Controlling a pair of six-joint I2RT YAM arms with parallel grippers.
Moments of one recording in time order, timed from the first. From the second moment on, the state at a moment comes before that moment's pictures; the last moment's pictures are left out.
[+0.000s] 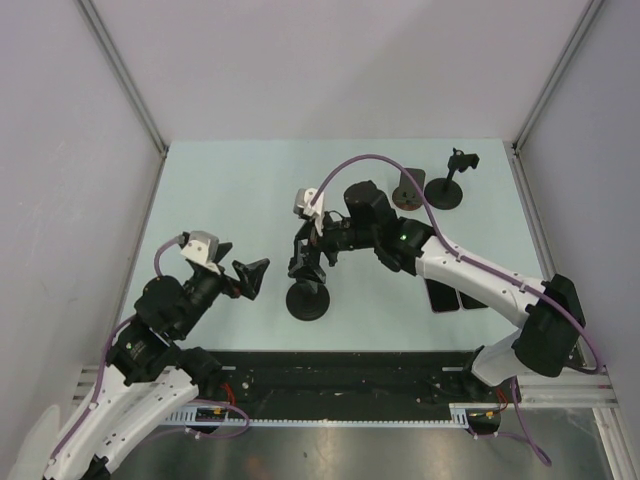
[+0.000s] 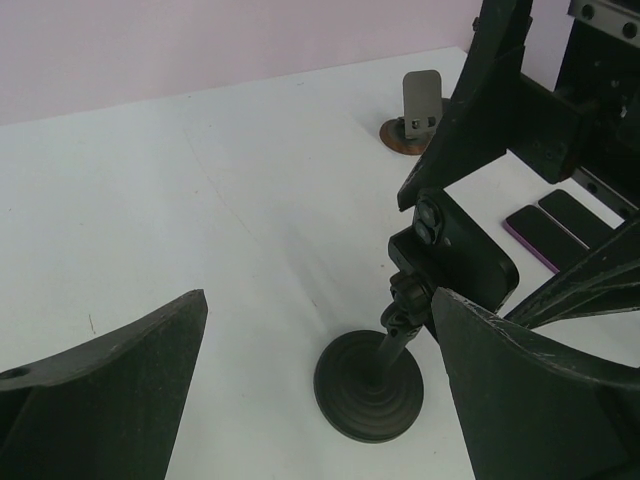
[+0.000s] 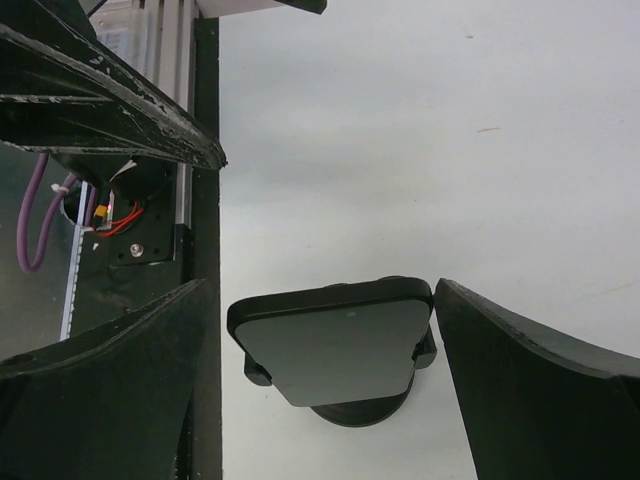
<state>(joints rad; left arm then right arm) -0.66 0.36 0.66 -0.36 -0.15 -0.13 0.88 1.47 1.28 -0.16 -0.57 -0.15</state>
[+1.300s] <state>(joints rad) -0.66 0.41 0.52 -0.31 -0.01 -0.17 1.05 1.49 1.29 -0.22 0.20 0.18</state>
